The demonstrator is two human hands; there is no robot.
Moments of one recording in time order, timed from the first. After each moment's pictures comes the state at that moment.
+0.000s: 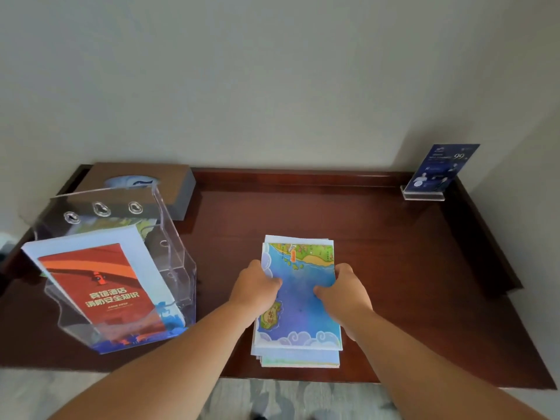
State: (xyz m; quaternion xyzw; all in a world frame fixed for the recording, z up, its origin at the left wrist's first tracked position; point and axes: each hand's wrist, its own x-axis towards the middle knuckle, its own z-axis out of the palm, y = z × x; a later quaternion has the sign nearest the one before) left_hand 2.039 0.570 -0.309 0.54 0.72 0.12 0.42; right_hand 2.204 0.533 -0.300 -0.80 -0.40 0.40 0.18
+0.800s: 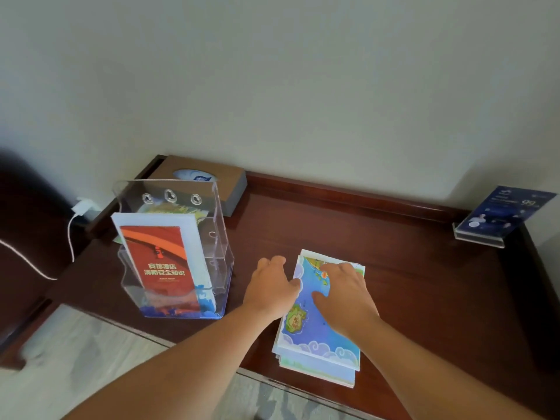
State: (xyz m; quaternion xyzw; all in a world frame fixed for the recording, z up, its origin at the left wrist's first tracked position) left_hand 2.026 0.560 -0.282 0.57 0.74 0.13 0.33; right_hand 2.180 0.553 -0.278 -0.66 -0.70 0.26 0.09
